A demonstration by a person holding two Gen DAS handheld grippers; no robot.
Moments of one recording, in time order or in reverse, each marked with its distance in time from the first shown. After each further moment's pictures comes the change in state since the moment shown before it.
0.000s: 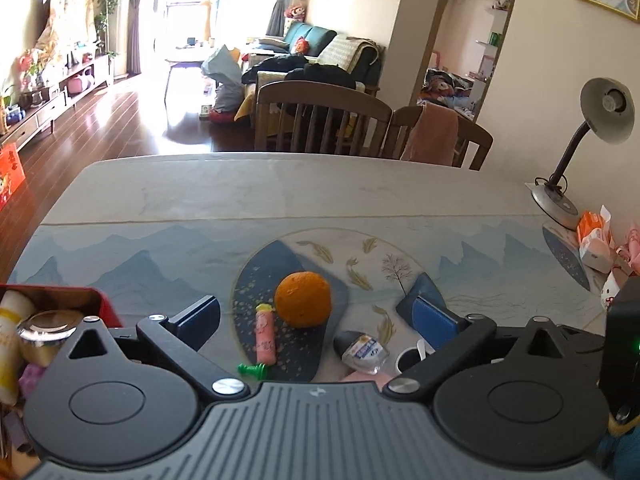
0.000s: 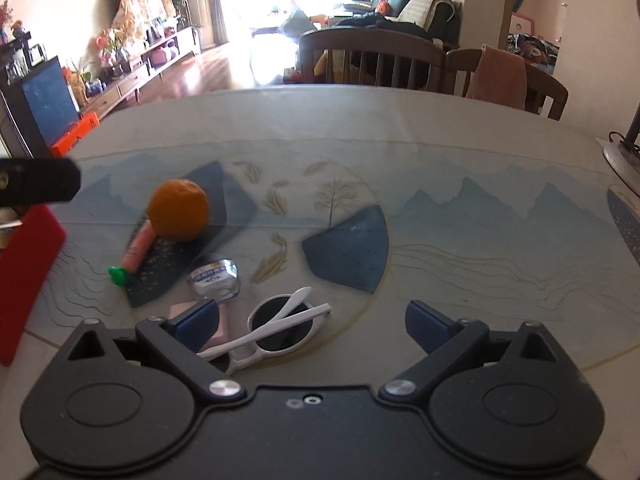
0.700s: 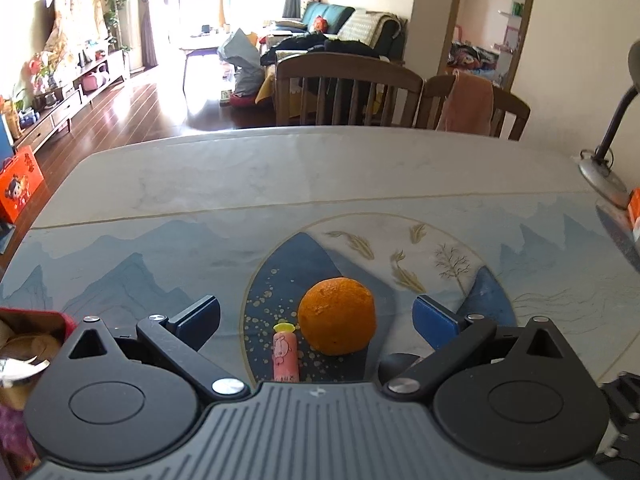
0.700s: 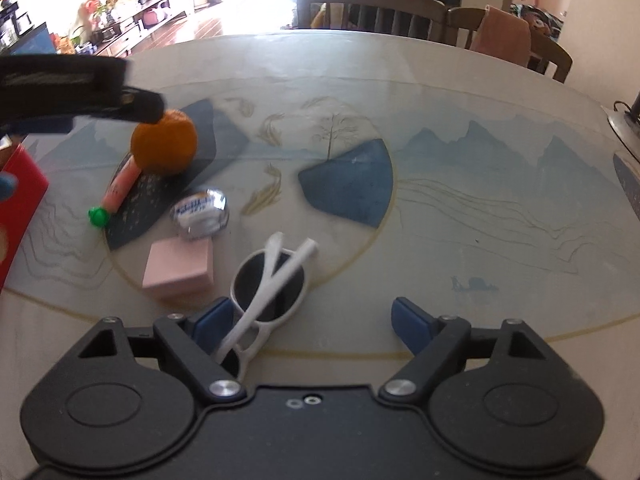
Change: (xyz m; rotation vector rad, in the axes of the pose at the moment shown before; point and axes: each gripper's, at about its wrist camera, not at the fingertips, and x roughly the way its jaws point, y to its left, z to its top) left arm 0.079 0.003 0.006 0.046 0.068 0.099; right arm 0.007 -0.001 -0.024 -0.022 0.115 -0.002
